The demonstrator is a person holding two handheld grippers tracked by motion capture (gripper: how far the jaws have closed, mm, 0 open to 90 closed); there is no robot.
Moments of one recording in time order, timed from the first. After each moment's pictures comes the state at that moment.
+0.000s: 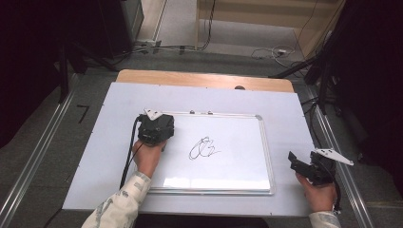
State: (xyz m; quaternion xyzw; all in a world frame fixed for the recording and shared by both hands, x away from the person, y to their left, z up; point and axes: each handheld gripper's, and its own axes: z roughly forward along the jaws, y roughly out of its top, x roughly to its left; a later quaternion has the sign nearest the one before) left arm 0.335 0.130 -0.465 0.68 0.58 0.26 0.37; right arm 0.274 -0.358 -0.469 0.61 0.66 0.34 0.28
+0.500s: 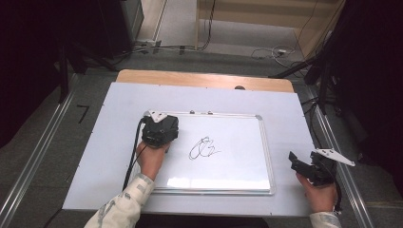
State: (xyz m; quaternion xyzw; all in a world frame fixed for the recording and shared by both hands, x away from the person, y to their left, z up) left arm 0.331 0.119 -0.464 0.68 0.57 0.26 0.37; right arm 0.272 -0.359 -0.468 0.61 0.66 0.34 0.28
